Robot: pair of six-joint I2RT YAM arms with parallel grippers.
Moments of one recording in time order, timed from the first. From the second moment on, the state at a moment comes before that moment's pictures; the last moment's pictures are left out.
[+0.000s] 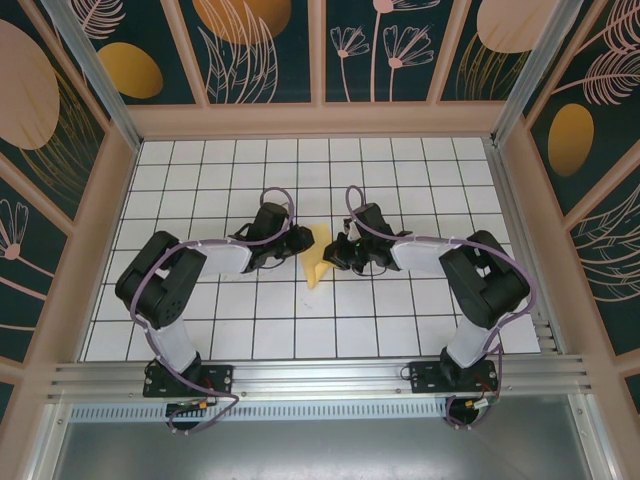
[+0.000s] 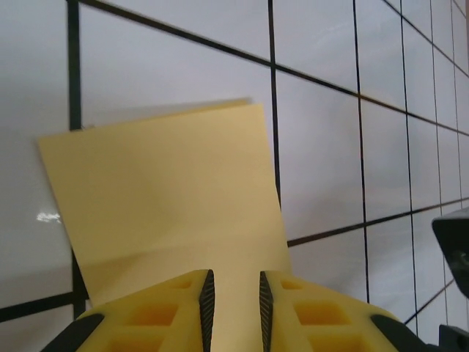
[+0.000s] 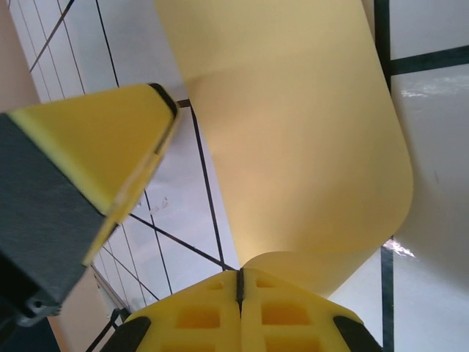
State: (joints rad) left arm -0.57 1.78 0.83 0.22 0.25 -0.85; right arm 0.62 1.72 0.84 0.03 -0.54 0.99
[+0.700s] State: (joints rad) left arm -0.55 1.86 0.87 0.17 0.23 -0.82; right arm 0.65 1.81 0.93 0.00 -0.52 0.91
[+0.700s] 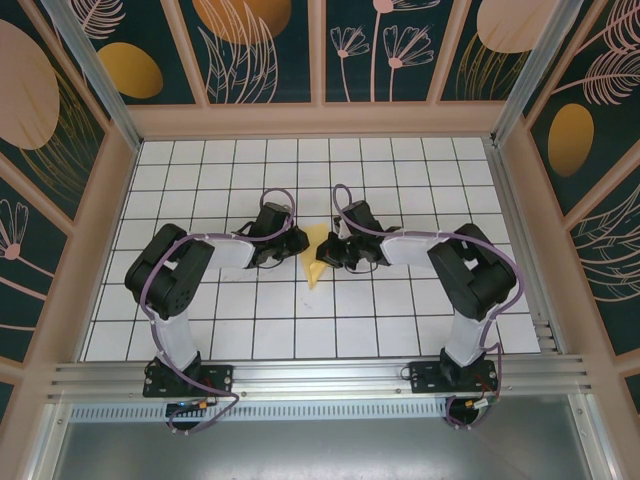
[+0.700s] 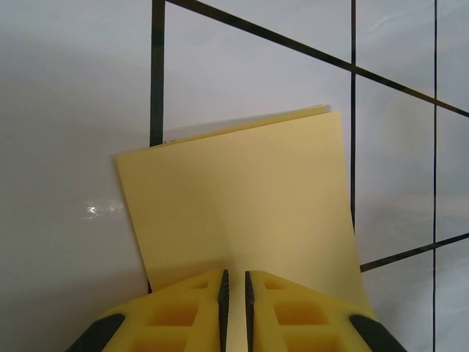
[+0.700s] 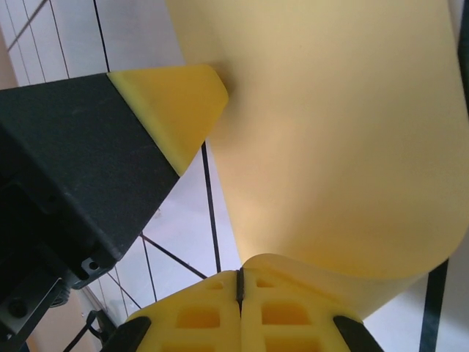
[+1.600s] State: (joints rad) left arm -0.55 1.86 0.88 0.17 0.24 -0.82; right arm 0.68 1.88 0.98 -0.03 -0.51 0.85
